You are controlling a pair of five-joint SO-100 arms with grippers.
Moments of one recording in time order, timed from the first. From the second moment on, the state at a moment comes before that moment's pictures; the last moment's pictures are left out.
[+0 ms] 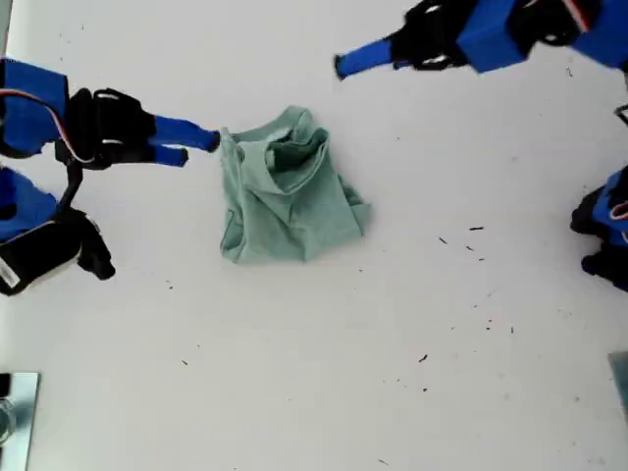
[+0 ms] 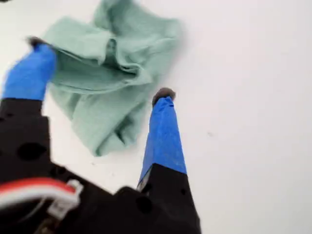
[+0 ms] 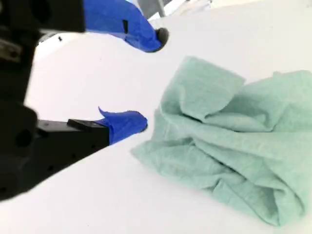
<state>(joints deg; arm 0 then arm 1) -21.9 149.1 136.1 57.1 8.1 36.2 117.9 91.1 66.6 -46.5</state>
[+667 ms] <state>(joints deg) -7.1 205.9 179.2 62.8 -5.2 25.9 199.7 170.2 75.1 -26.8</state>
